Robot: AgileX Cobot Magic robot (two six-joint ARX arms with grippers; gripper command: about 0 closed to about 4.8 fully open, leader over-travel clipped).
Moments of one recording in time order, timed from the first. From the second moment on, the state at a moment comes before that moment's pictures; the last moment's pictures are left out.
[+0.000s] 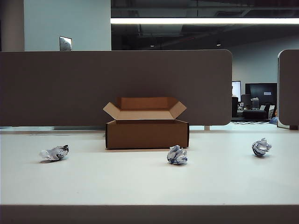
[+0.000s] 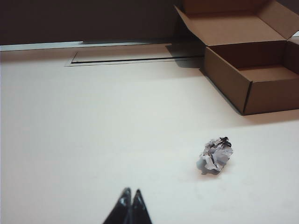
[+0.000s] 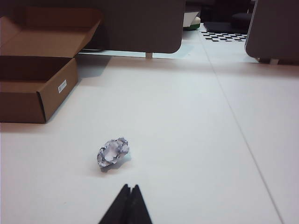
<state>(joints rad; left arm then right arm) -0.02 0.00 0.00 -0.11 0.06 0.05 0.00 0.00 0.01 -0.07 -0.03 -0.04</state>
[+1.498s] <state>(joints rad) -0.04 1.02 0.95 -0.24 0.18 -0.04 0.03 1.03 1.00 -0.20 0.07 0.01</state>
